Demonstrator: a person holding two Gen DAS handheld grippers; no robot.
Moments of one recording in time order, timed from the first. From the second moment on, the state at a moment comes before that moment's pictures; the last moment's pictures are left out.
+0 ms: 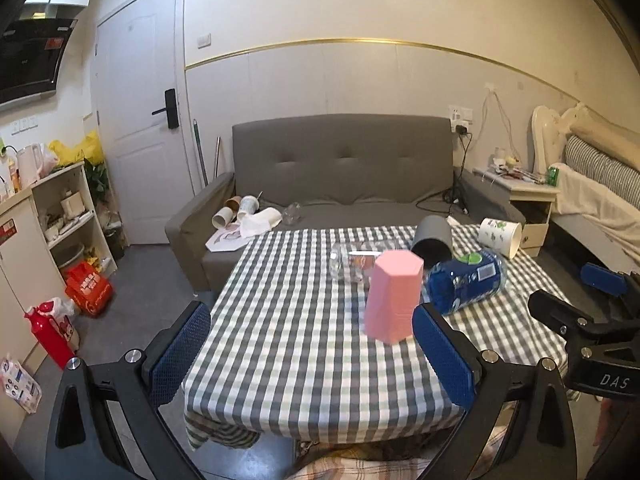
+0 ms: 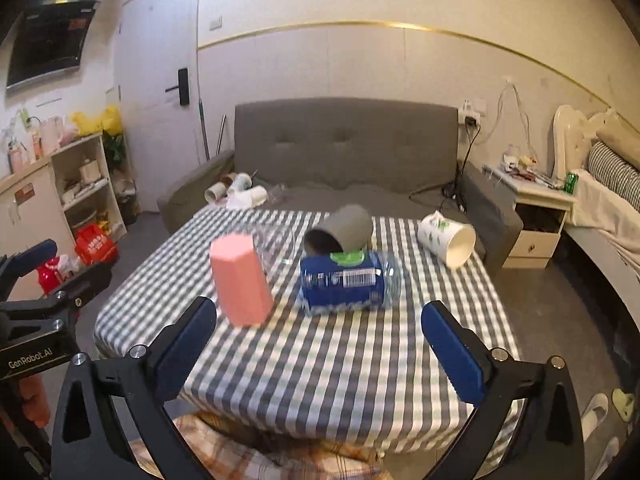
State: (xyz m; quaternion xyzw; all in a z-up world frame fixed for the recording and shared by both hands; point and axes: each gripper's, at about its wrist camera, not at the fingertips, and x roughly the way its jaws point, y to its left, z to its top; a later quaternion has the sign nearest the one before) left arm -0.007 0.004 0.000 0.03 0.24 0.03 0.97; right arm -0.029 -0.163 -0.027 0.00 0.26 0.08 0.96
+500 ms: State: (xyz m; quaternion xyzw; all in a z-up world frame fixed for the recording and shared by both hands) left arm -0.006 0.011 -0.004 0.01 0.26 0.04 0.97; right arm -0.026 -0.155 -0.036 -0.01 0.27 0.08 0.96
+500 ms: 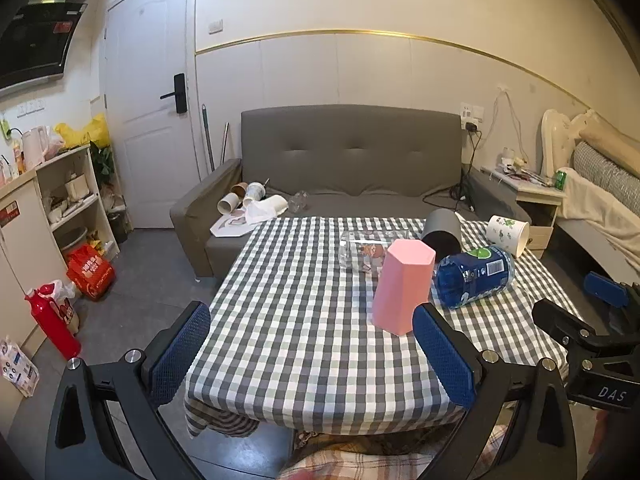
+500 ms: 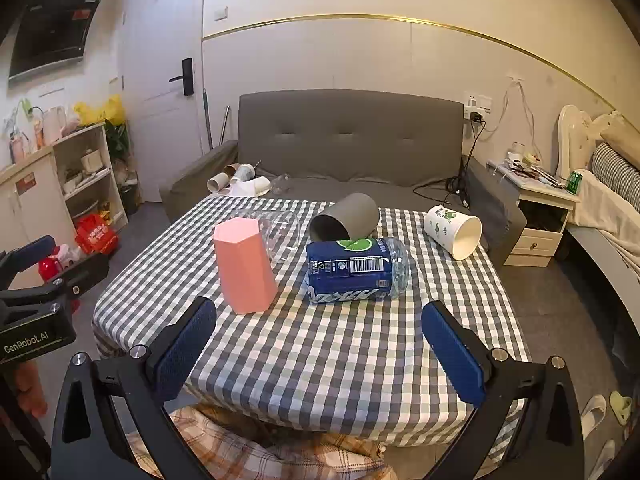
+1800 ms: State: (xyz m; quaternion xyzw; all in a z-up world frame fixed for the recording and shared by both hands) left arm -0.006 0.010 -0.003 0.02 0.26 0.04 0.96; right arm -0.026 -0.151 -0.038 -0.02 0.28 0.08 0.96
